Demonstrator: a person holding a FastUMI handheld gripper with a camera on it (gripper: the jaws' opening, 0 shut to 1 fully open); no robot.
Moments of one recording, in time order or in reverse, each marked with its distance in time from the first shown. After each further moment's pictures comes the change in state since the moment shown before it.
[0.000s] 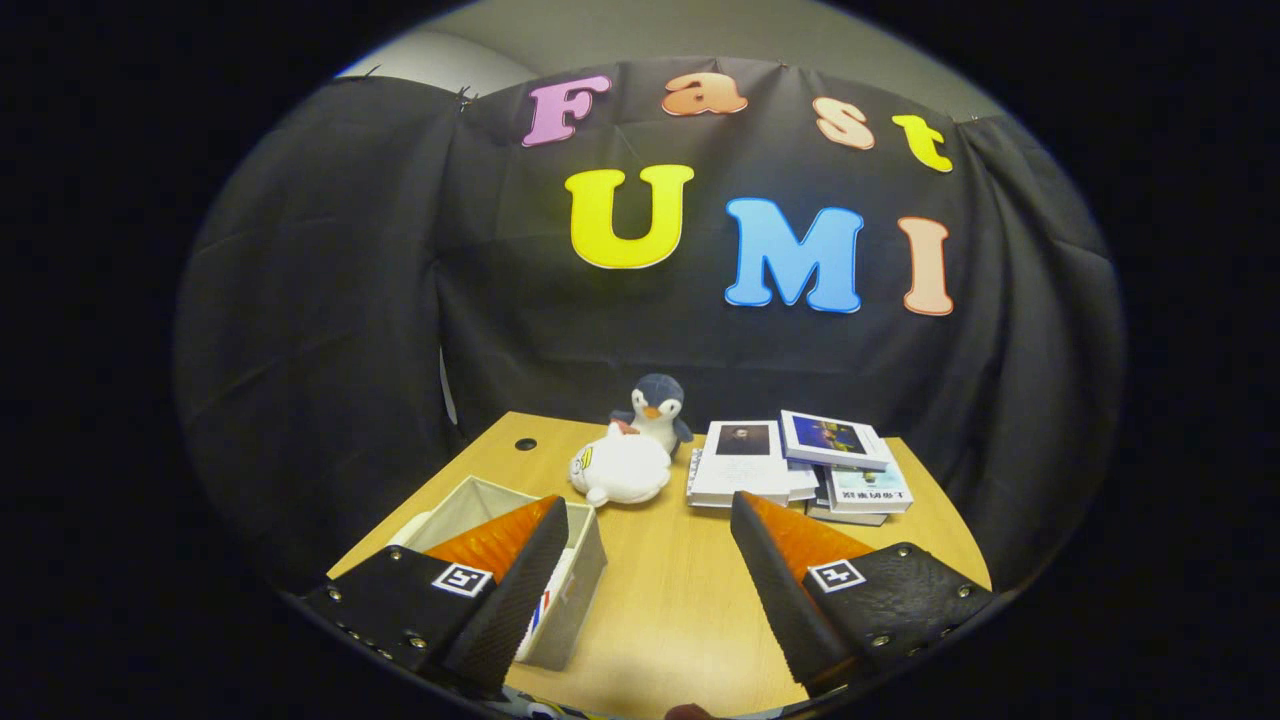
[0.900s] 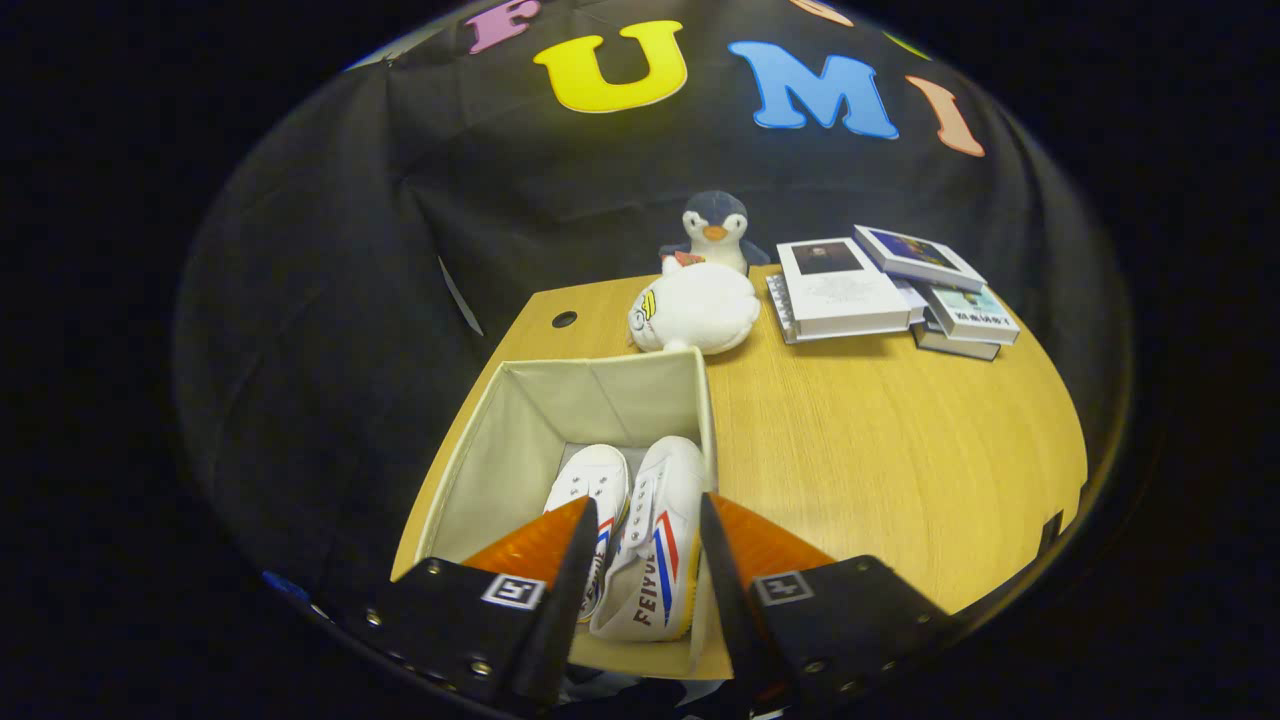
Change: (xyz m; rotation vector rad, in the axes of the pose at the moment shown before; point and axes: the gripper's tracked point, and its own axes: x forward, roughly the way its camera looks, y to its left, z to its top) arm 0.073 0.131 -0.124 0.180 0.421 0.099
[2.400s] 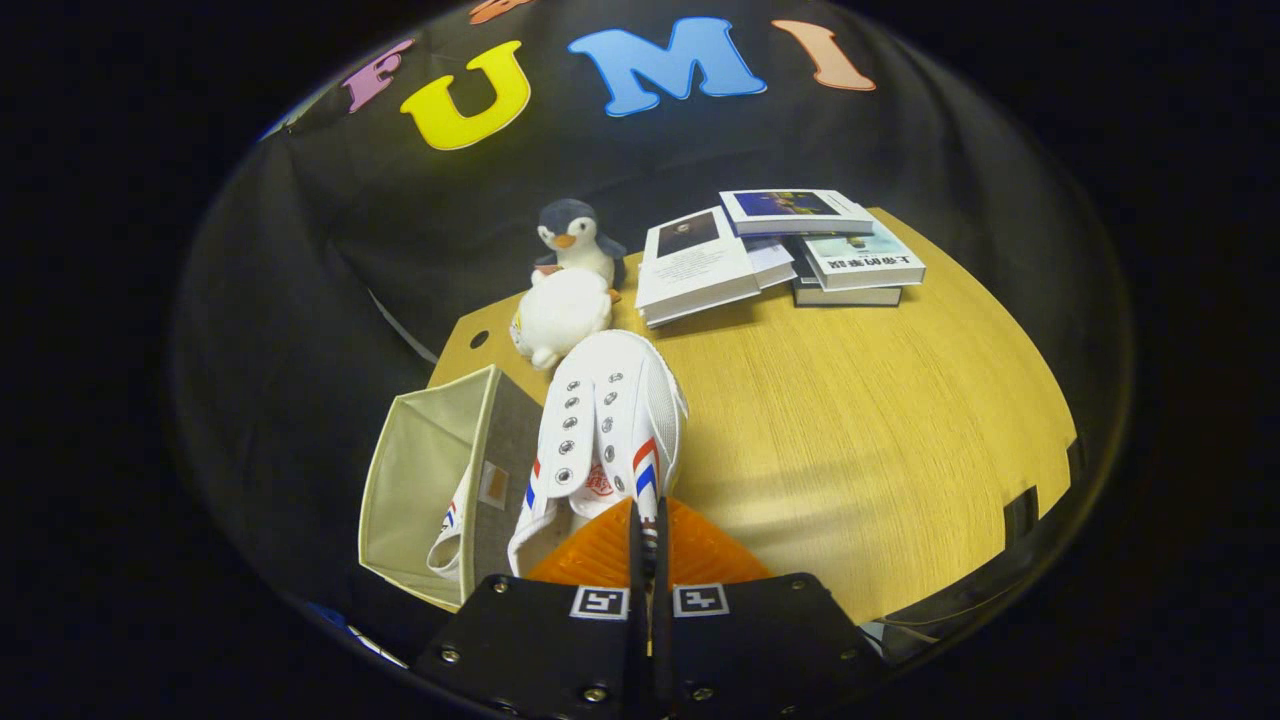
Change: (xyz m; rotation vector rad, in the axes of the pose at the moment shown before) arm -0.042 -0.155 -0.017 0.229 0.076 -0.031
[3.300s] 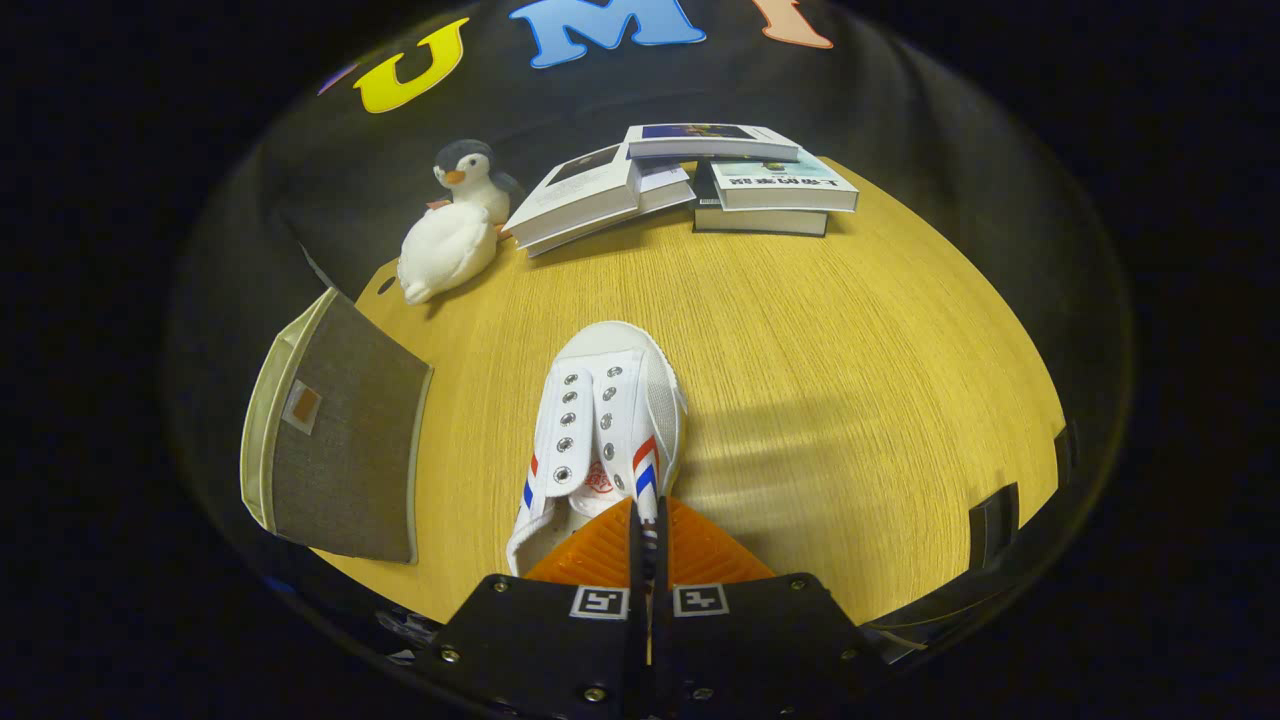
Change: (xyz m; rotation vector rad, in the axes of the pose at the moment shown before) arm 0.043 -0.149 -0.063 -0.006 0.113 -0.128
